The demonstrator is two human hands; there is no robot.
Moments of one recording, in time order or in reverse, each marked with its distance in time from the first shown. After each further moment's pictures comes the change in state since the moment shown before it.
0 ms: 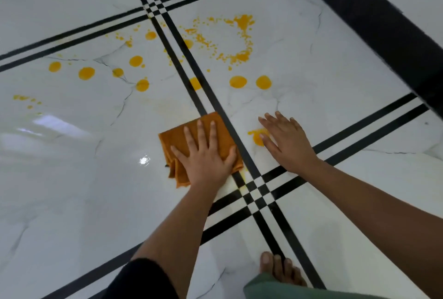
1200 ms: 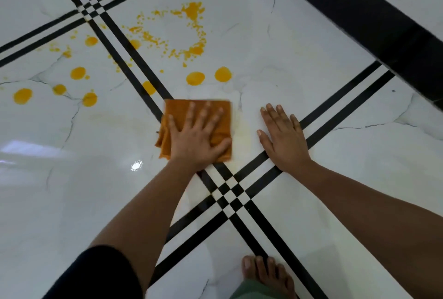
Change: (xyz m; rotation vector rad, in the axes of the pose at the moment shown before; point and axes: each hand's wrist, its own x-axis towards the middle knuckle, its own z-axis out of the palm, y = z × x) left_hand 0.050 0.040 -0.005 0.216 -0.075 0.500; right_hand -0.029 0.056 0.024 -0.047 0.118 0.229
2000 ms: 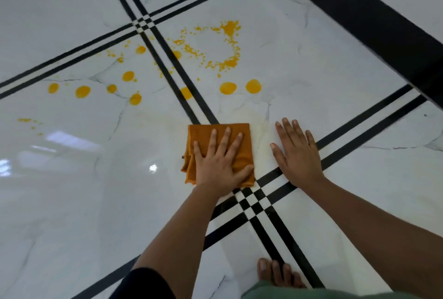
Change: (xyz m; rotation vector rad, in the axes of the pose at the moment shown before) left_hand -0.052 0.009 0.007 -0.101 -0.021 -0.113; right_hand -0.006 -0.029 -0.006 0.009 -0.011 -0.030
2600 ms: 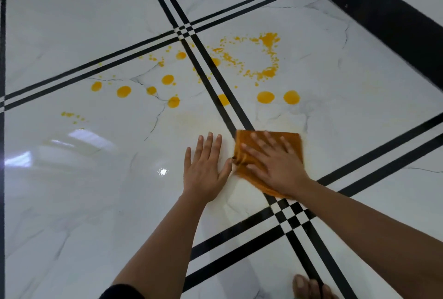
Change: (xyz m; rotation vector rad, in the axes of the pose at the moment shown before) left_hand -0.027 -0.097 -0.010 -0.138 0.131 -0.173; right_hand 0.032 -0.091 0.026 -0.104 -0.135 -0.373
